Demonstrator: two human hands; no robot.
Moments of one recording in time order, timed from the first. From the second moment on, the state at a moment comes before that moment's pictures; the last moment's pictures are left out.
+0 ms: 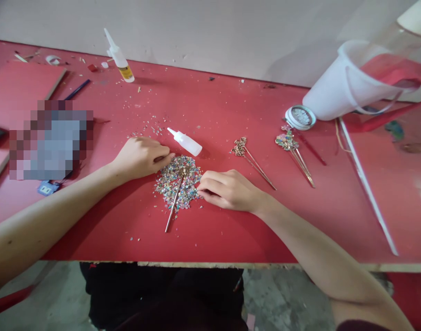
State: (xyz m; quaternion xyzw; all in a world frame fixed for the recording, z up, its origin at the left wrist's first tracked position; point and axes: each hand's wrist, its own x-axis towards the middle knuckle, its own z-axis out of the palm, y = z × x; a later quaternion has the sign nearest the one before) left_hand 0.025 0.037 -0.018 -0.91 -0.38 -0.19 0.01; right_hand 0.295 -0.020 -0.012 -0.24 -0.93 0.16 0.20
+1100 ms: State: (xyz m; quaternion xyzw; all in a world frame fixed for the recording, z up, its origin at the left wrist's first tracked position) left_hand 0.024 0.037 -0.018 -0.91 -0.37 -0.18 0.06; right_hand 0.294 -0.019 -0.011 -0.22 -0.94 0.13 0.21
